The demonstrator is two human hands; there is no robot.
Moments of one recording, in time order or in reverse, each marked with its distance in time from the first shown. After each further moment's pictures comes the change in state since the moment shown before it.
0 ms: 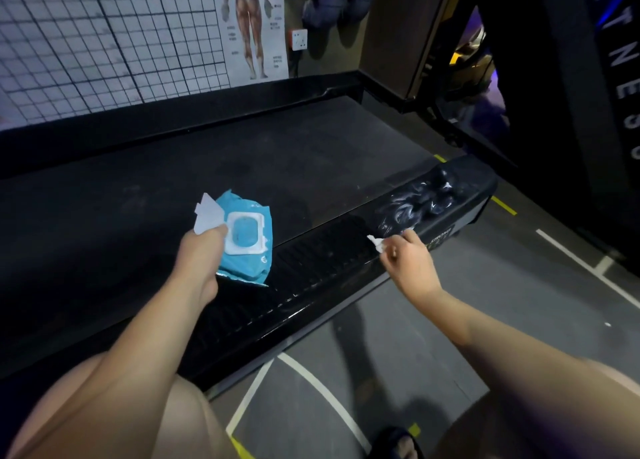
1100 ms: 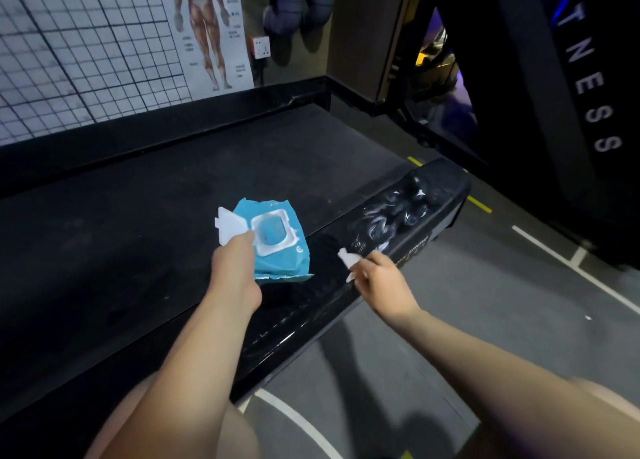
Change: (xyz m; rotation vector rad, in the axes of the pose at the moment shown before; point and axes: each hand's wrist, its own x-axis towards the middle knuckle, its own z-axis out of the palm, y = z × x) left_hand -0.019 0.009 0.115 -0.221 -0.108 -0.154; right_hand 0.019 0.035 0.023 0.014 -0.081 -0.140
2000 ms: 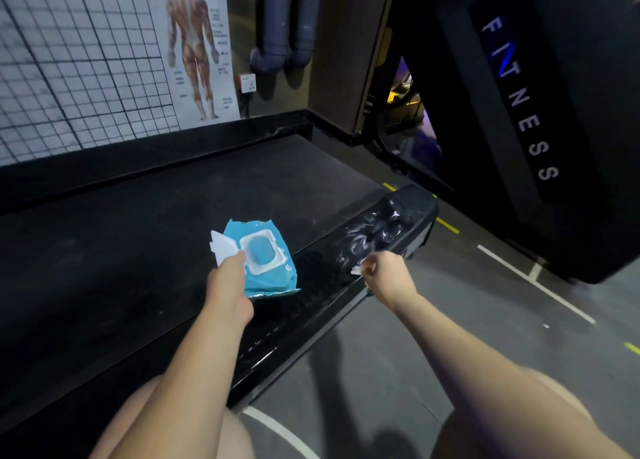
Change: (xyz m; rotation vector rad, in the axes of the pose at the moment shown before) left_hand -0.014 0.001 -0.020 -0.098 -0.029 -0.049; right_hand 0.011 -0.025 -0.066 -0.034 0.024 0.389
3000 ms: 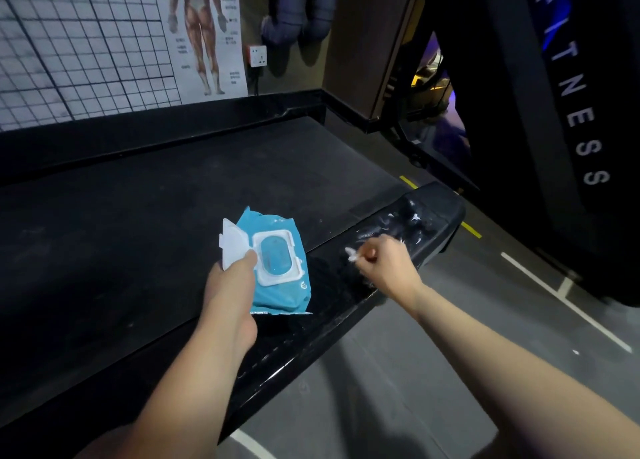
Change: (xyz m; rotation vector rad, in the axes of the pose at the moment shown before) left_hand 0.036 -0.016 0.032 0.085 -0.027 0.069; right_hand 0.082 0.011 0.022 0.039 -0.002 -0.252
